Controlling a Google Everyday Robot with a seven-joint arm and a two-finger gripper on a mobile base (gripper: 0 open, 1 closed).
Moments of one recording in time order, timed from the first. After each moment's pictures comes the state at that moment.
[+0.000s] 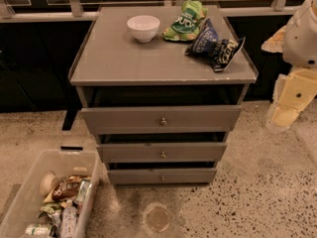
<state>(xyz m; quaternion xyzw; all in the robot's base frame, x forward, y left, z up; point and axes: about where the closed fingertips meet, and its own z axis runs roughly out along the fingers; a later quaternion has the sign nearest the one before) 0.438 -0.217 0.976 -0.60 0.78 -0.03 0.16</state>
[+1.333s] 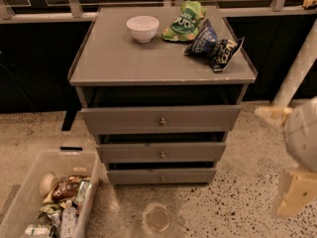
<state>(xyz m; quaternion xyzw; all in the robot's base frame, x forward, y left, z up) 0.349 -0.209 0.889 -0.66 0.73 -0.03 0.19</state>
